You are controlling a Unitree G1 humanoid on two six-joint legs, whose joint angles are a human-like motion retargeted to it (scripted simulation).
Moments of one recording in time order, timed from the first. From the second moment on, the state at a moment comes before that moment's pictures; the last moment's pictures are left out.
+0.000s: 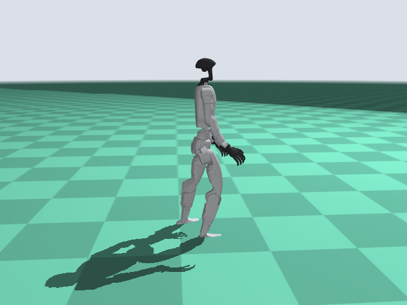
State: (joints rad) left arm 0.08 0.34 -0.61 0.97 0.15 -0.20 0.45; right arm -0.08 -0.18 0.42 1.11 -0.16 -0.11 -0.65; waist -0.15 -0.11 -0.17; left_leg 0.03 0.07 0.27 -0.07 -0.21 0.00; right_leg -0.36 -0.07 -0.05 0.45 -0.48 0.04
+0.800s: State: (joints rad) left arm -0.04 0.25 -0.63 1.07 0.11 -0.20 0.45; right arm -0.32 -0.25 0.37 1.04 -0.17 -0.08 -0.53; waist -0.04 -0.05 -0.06; left_leg -0.11 -0.01 0.06 -0.03 -0.34 -0.01; right_leg -0.35 -0.17 -0.43 0.29 -0.29 0.02
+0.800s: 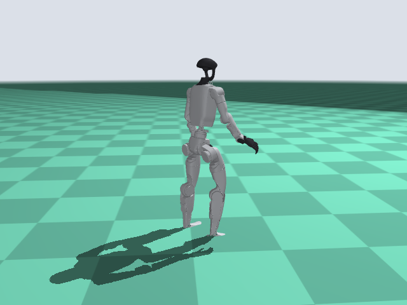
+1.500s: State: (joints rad) left arm -0.04 0.36 -0.69 0.88 0.34 -0.26 0.47; right arm -0.06 -0.22 0.41 1.23 -0.31 -0.08 -0.42; waist -0.17 -0.14 -0.08; left_leg -0.18 -0.09 0.01 -0.04 -0.28 0.03; right_leg -0.61 -0.13 -0.09 0.58 -0.27 0.12
